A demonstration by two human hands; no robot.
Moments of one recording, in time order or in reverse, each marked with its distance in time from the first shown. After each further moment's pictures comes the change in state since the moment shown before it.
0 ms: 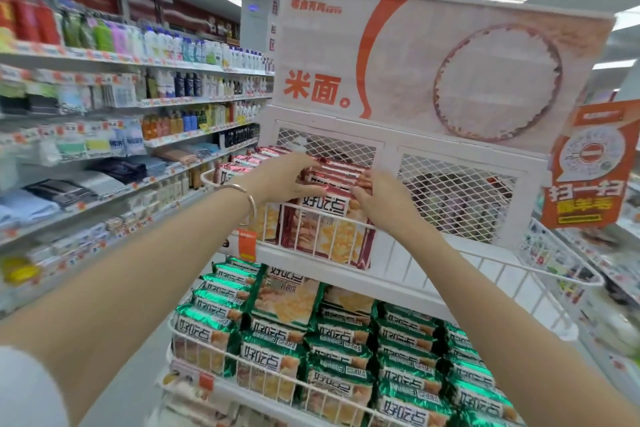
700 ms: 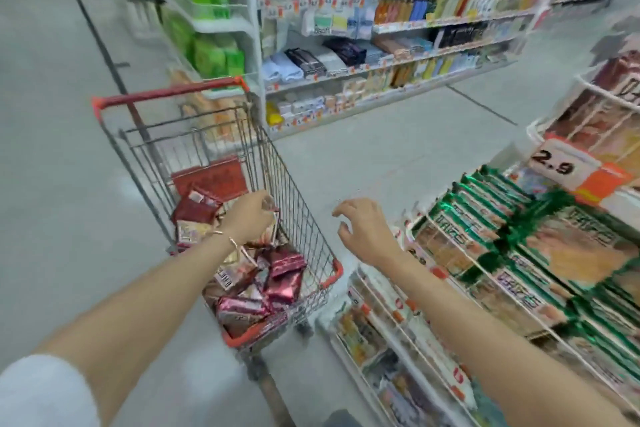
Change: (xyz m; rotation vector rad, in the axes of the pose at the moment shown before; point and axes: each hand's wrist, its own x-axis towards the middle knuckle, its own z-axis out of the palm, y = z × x) left_hand -0.508 -0.279 0.093 -0.278 0.095 -1.128; right_hand -0.201 -0.323 0.332 0.313 -0.509 -0.705
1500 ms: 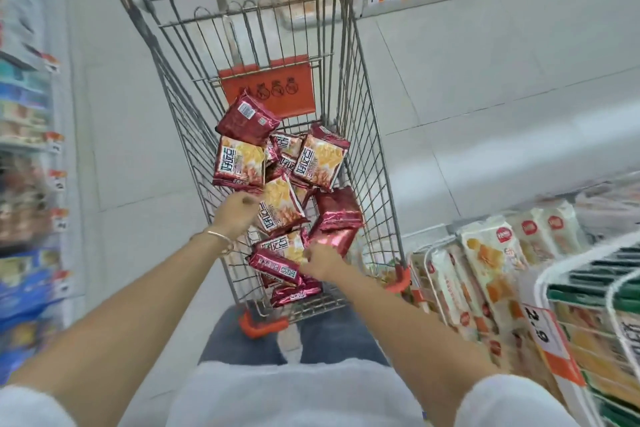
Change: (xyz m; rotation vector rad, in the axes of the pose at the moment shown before) left_hand 0.046 -0.176 0.072 -0.344 -0.038 -0.814; right_hand 0.057 -0.013 0.294 0.236 -1.152 0.243
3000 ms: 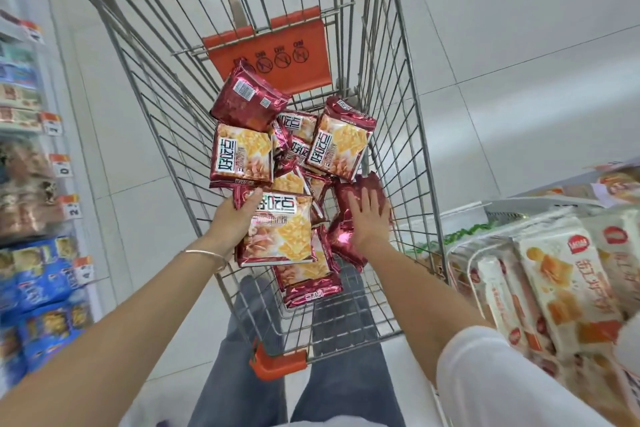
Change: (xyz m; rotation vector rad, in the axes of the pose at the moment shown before) left_hand 0.056 -0.030 0.003 -0.380 -0.059 -0.123; right_hand 0.140 0.077 -0.012 -0.561 0.192 0.178
